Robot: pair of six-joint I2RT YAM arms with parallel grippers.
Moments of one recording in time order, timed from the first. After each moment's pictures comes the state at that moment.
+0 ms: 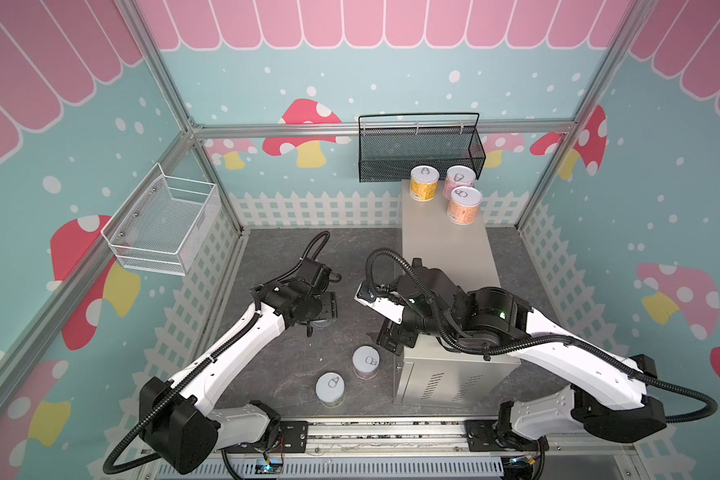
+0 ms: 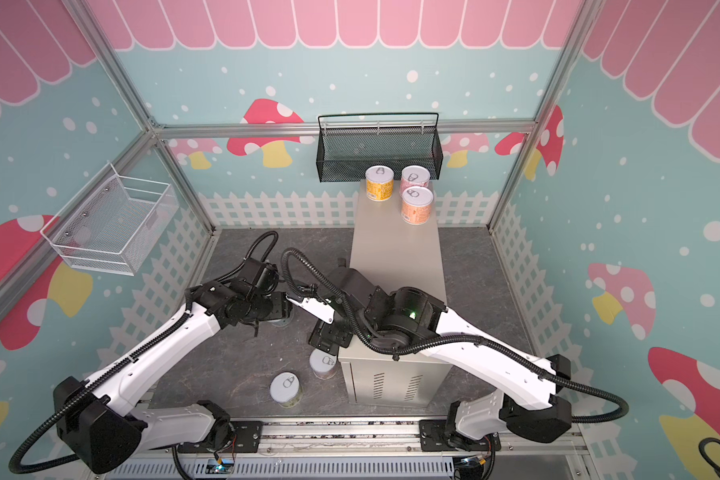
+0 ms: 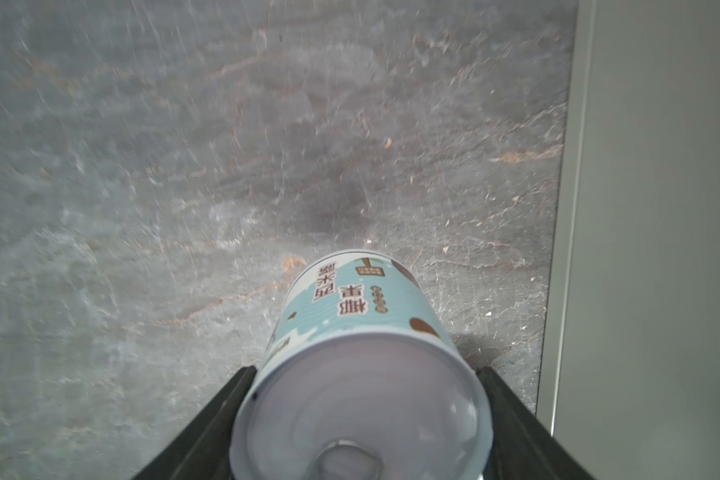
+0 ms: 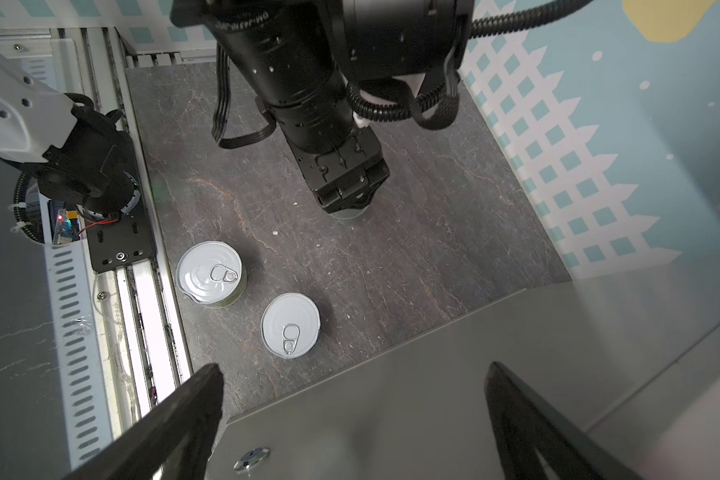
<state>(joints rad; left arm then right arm) -0.48 1.28 1.17 -0.95 -0.14 -0.53 1.17 1.38 1.70 -1.04 0.20 -0.21</state>
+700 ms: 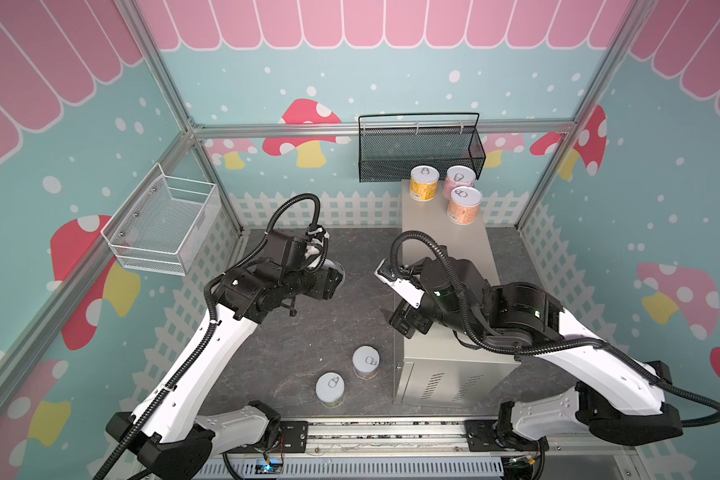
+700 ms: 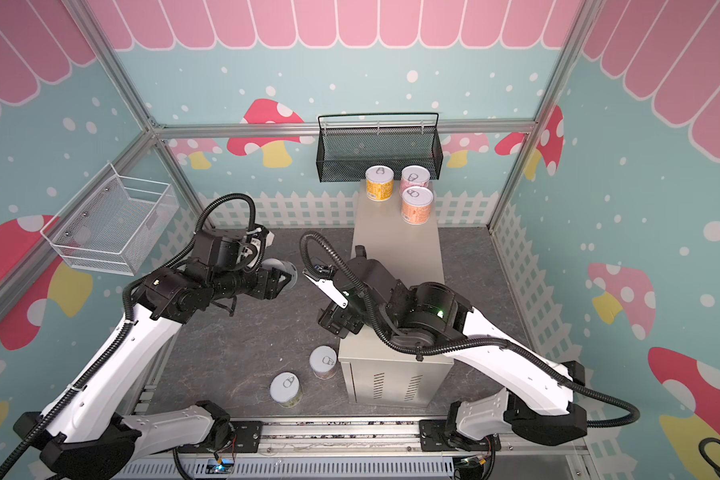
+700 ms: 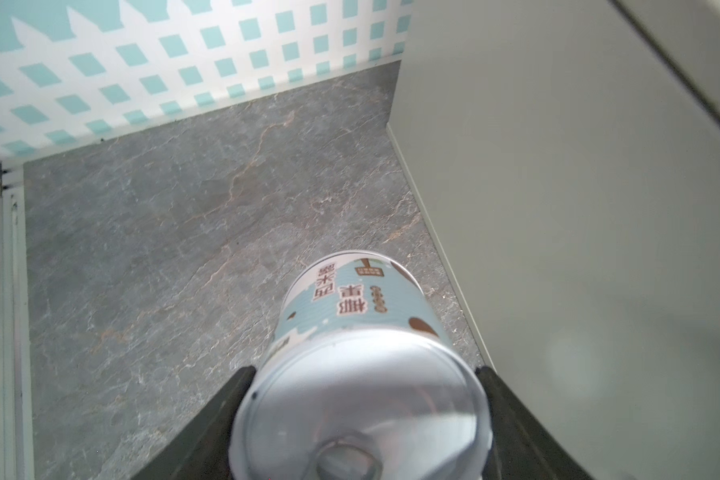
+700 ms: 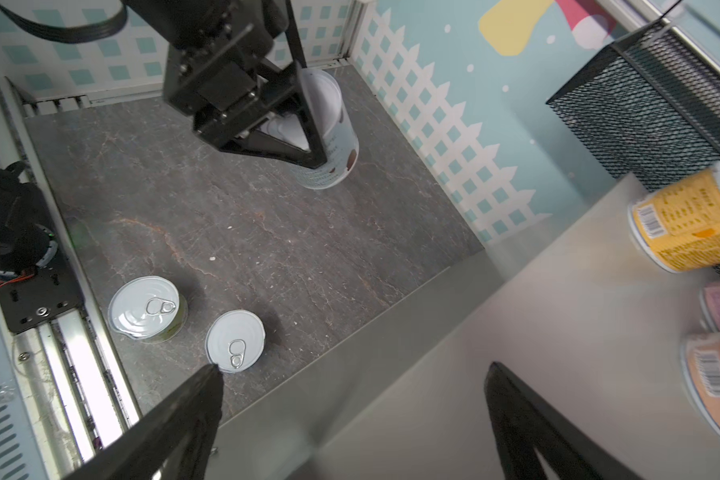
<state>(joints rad) -0.47 1.22 1.51 -1.01 0.03 -0.10 1.17 1.33 1.79 -1.10 0.42 -0.15</state>
